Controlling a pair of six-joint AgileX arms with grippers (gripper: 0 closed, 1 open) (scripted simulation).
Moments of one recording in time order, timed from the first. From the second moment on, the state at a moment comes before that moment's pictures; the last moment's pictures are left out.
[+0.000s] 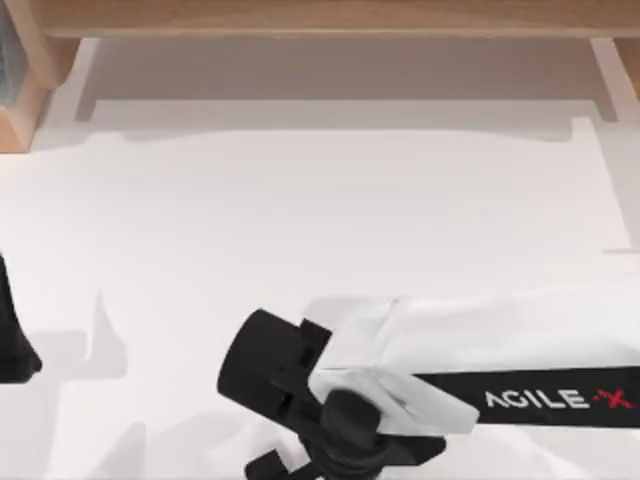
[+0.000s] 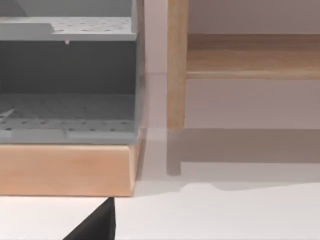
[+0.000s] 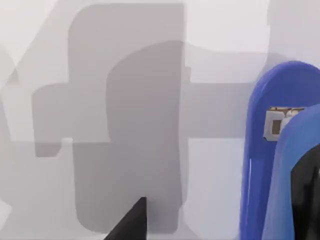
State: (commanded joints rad) left arm 0.00 0.00 0.00 0.00 0.00 0.00; right arm 1.10 1.97 1.18 -0.70 0.06 0.62
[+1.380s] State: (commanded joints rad) left arm 0.00 0.00 0.00 0.00 0.00 0.00; right arm 1.10 1.93 1.22 -0.79 0.06 0.62
